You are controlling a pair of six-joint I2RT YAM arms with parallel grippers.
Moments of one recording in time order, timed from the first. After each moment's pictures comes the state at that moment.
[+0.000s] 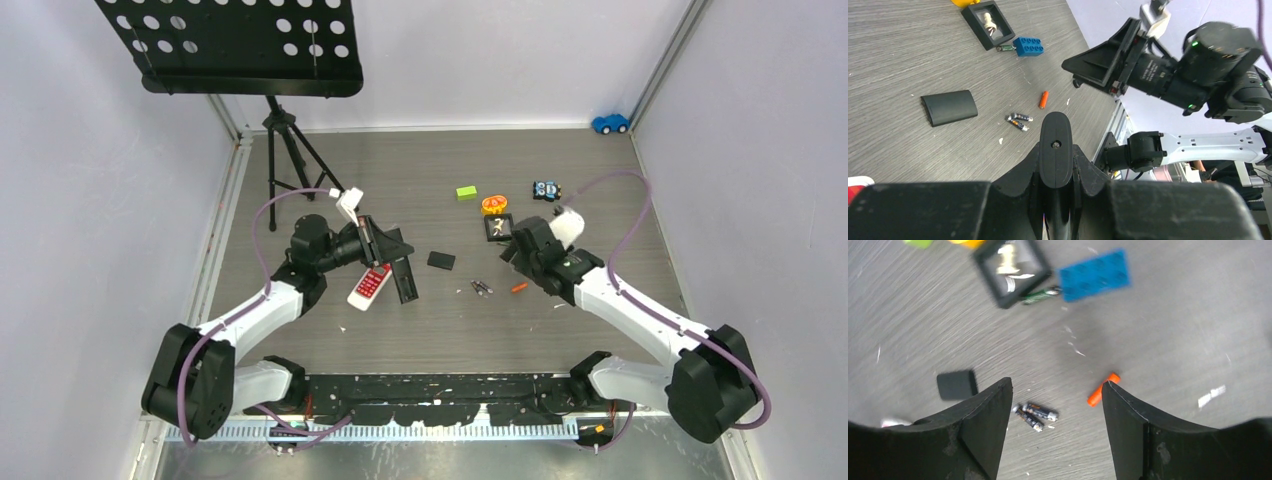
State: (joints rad) left arm -0.38 1.18 0.52 0.50 0.69 -0.78; right arm 0.57 1.15 0.71 -0.54 0.52 1.17
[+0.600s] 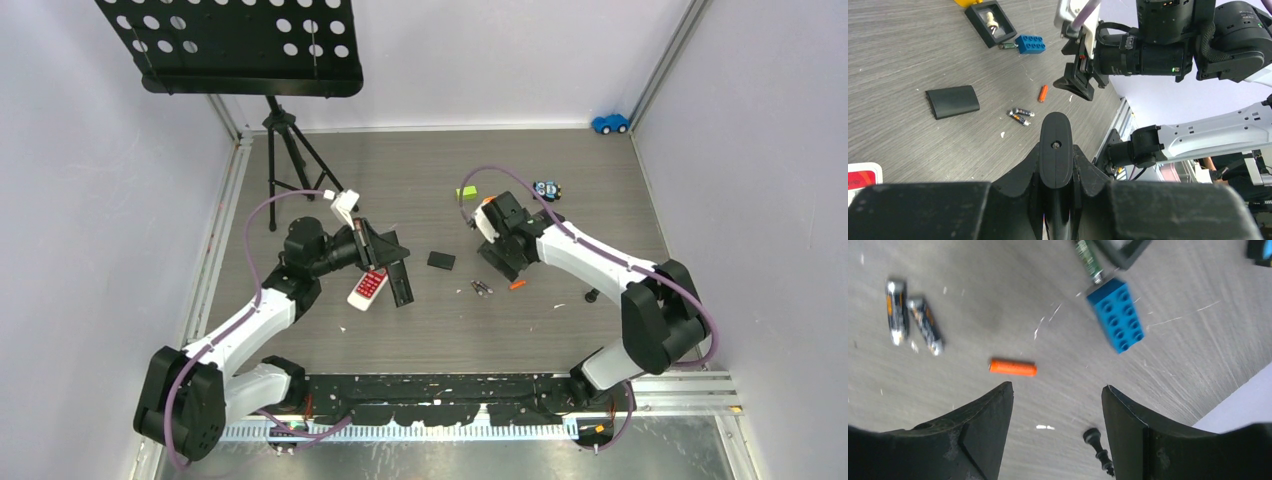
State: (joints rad) left arm -0.38 1.07 0.52 0.37 0.67 -0.74; right arm 0.57 1.49 1.03 -0.67 0.29 -0.29
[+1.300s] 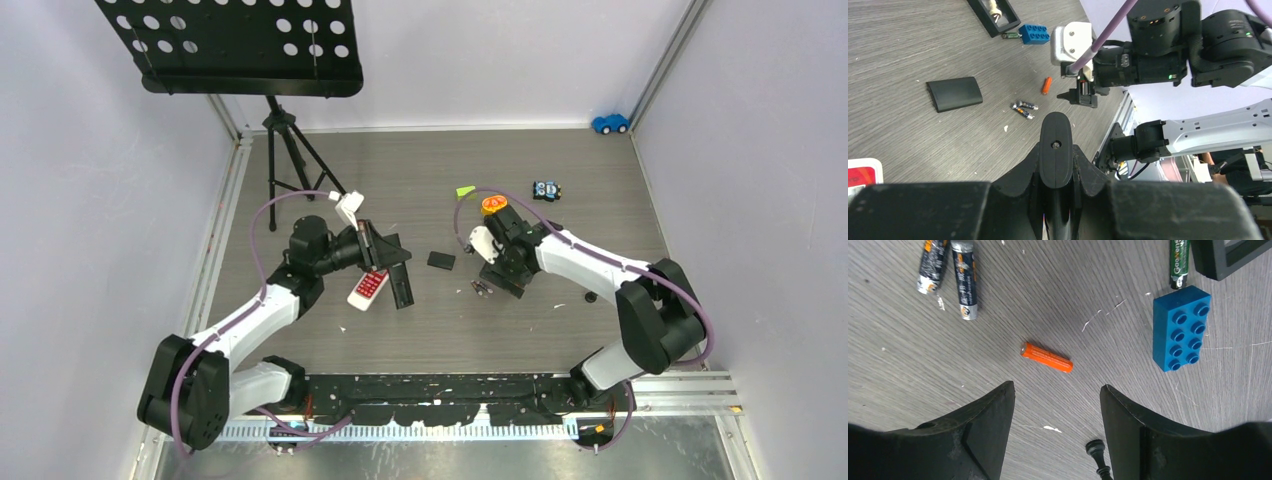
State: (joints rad) left arm -0.38 1.12 0.52 0.37 0.69 -0.72; right arm 0.56 1.50 0.93 -0.70 0.13 -0.50
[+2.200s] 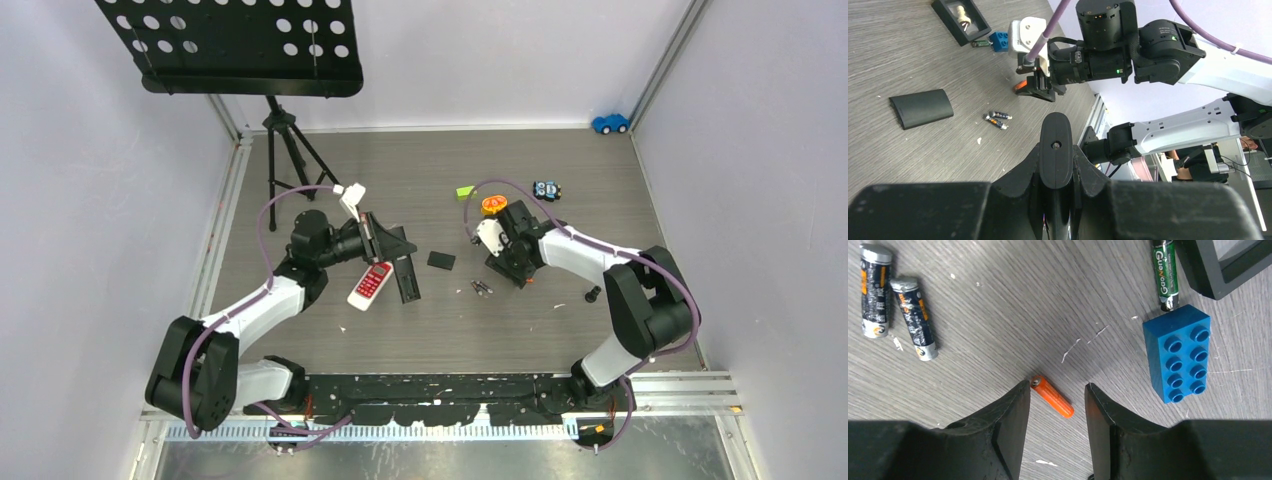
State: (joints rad) left arm -0.37 1.22 0.55 0.53 0.77 -0.85; right arm 0.45 1.58 0.89 -0.55 0.05 -0.53
